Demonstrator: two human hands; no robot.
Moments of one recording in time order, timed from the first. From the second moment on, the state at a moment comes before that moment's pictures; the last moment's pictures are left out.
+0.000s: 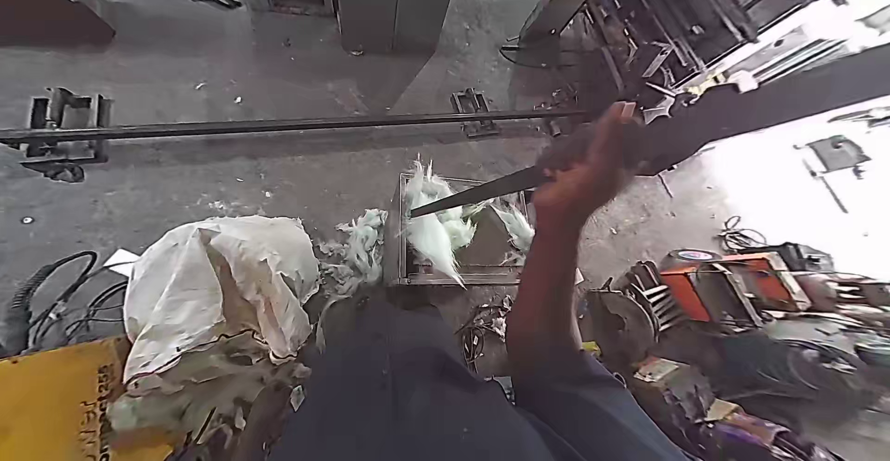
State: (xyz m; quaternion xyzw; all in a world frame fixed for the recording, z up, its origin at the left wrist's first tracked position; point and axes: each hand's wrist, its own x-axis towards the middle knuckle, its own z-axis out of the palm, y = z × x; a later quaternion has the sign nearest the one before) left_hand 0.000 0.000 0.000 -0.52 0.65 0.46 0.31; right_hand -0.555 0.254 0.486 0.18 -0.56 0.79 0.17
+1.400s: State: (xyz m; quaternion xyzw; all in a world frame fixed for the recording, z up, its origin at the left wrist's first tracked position) left_hand -0.048 -0.025 0.022 -0.49 0.69 0.43 0.30; right_hand -0.553 0.329 0.485 0.17 -0.57 0.79 0.10
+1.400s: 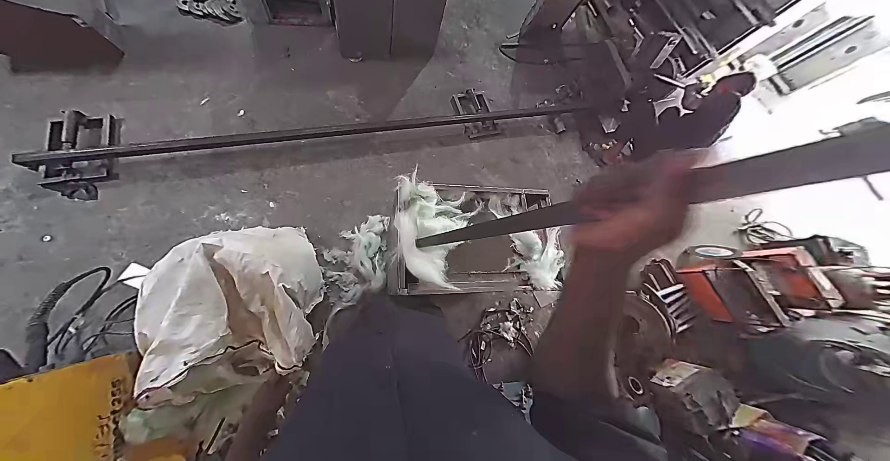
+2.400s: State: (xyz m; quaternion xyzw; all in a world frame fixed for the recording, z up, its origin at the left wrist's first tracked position) left_hand -0.071 -0.037 0.046 -0.48 0.69 0.46 0.29; right_hand -0.531 0.220 0.407 0.15 -0.62 0.77 -0.02
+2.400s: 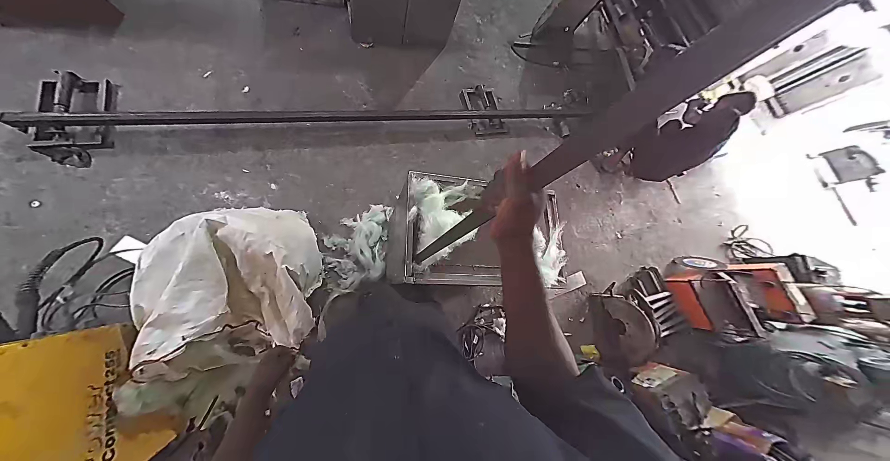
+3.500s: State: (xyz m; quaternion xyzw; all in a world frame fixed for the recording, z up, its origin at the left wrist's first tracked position) left_hand -0.077 -0.022 0.025 -0.59 0.60 0.46 0.28; right_hand -0.539 0.329 0.566 0.20 -0.62 0.74 0.17
